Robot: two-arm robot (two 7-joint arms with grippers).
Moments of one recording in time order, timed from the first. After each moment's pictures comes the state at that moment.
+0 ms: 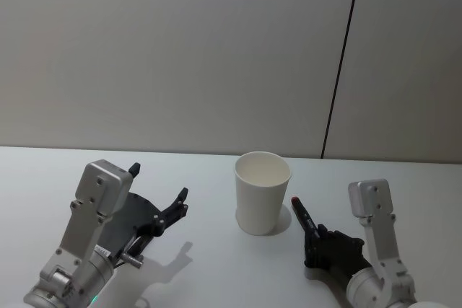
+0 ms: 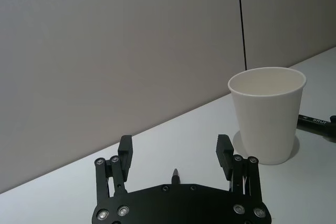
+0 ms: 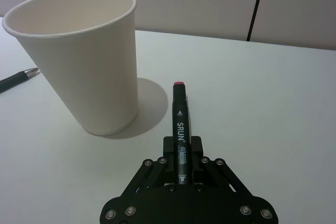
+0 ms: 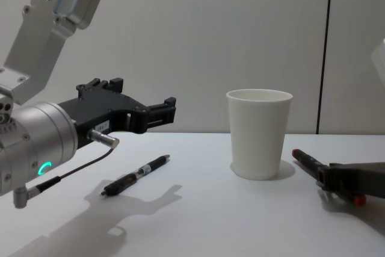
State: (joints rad) left arm -0.24 0.38 0.45 -1.63 -0.20 0.01 -0.01; right arm 0.15 0.16 -0.24 -1.57 0.18 0.40 0.02
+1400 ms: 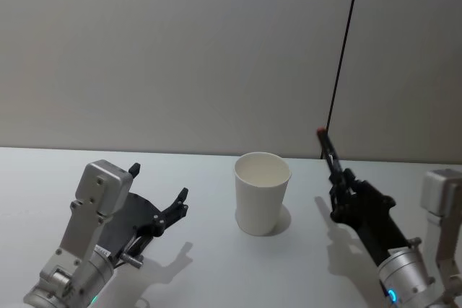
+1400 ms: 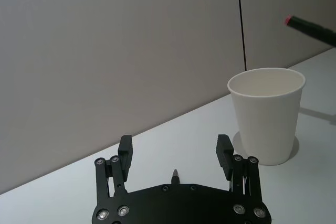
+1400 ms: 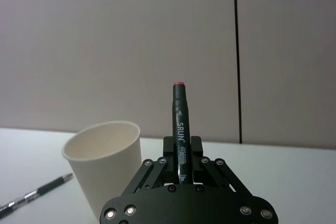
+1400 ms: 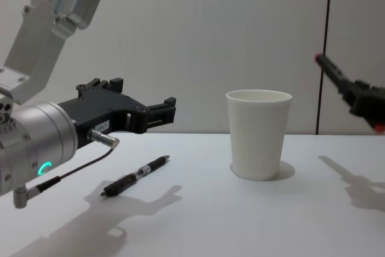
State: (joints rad) left arm -0.24 0.38 0.45 -1.63 -0.20 0.01 -0.01; right arm 0.12 0.15 -0.13 -1.54 0.30 -0.05 0.19
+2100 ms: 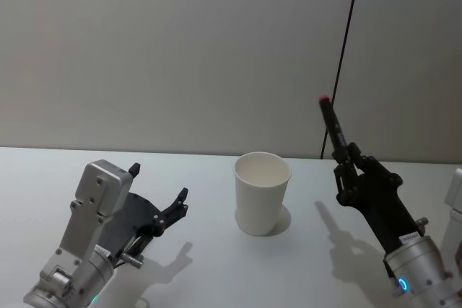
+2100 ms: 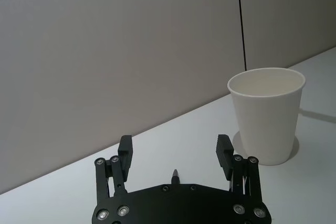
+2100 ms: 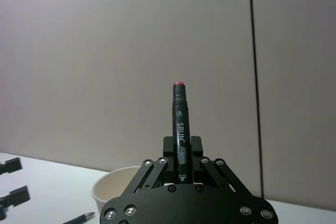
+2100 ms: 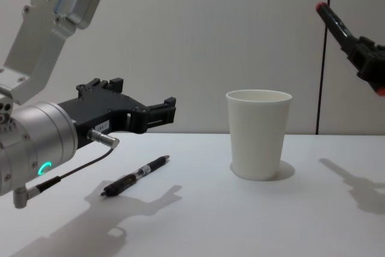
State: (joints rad) left arm -0.24 0.38 0.45 -1.63 -0.20 0.01 -0.01; right arm 0.15 0.17 -0.11 -1.51 0.39 -0.24 0.35
